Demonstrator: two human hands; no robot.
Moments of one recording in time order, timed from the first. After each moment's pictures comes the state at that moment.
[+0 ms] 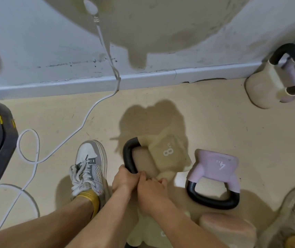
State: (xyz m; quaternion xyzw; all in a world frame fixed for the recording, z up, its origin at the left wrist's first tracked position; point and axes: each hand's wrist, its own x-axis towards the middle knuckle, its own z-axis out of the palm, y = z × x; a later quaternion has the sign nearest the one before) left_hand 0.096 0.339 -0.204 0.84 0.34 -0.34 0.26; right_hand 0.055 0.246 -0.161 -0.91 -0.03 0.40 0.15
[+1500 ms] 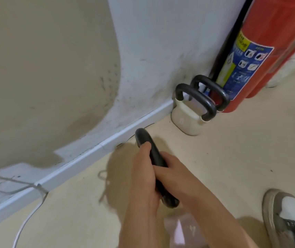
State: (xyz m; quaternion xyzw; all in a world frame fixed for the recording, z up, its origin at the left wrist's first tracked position) left_hand 0.243 0.081 -0.054 0.60 0.22 -0.39 0.66; right_hand 0.196 0.024 -0.050 -0.62 0.32 0.10 0.71
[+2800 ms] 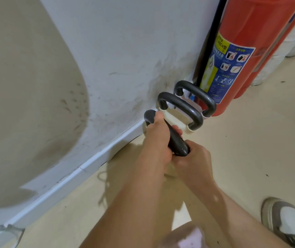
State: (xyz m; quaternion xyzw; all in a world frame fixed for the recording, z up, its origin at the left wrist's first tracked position) left_hand 0.304 -0.050 -0.061 0.58 0.18 -0.43 0.66; right_hand 0.209 -0.066 -0.109 -0.75 0.46 -0.19 0.44
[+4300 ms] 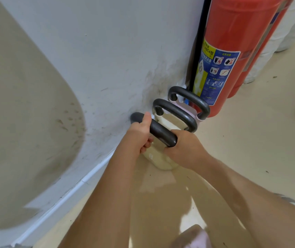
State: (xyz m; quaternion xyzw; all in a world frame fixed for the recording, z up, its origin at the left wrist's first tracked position) left_hand 0.360 -0.040 -0.064 0.81 -0.05 -0.43 0.40; right_hand 0.239 -0.108 -0.095 -0.84 0.37 -0.03 0.40
